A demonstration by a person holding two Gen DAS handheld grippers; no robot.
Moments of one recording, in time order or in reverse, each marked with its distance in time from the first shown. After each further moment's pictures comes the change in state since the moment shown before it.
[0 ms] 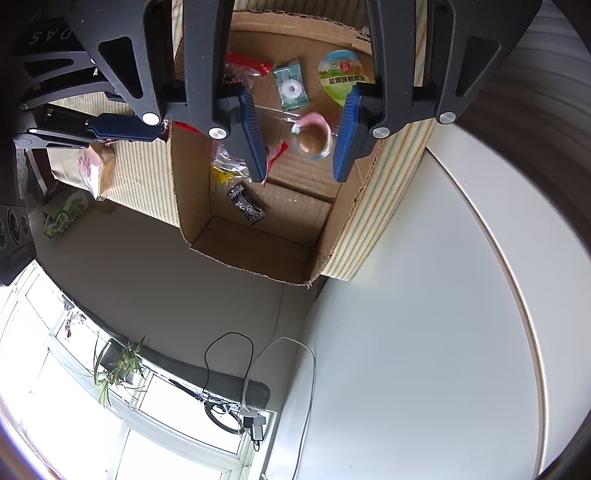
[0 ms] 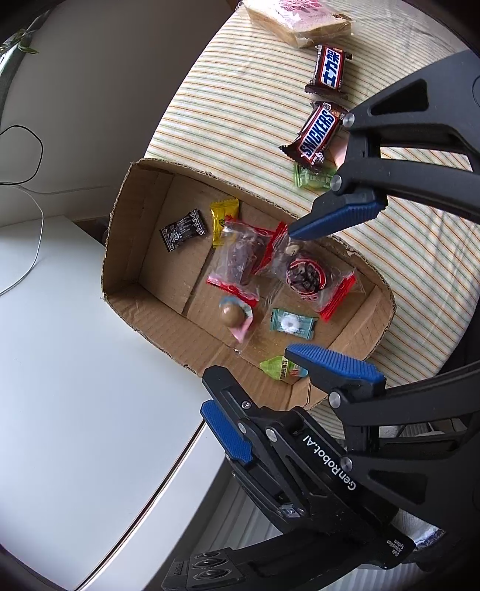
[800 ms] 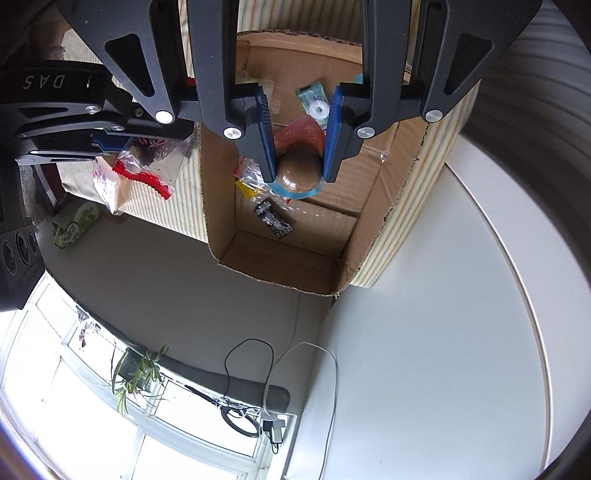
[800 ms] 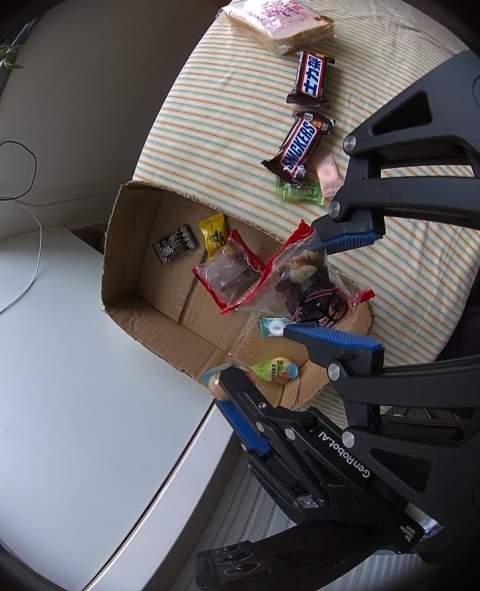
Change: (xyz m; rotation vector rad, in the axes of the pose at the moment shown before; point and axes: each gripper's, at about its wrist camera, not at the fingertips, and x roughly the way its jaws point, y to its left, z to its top) left arm -0.007 -0.022 -0.014 0.023 0.006 -0.031; right arm -0.010 -0.011 -0.012 0.033 -0.005 0.029
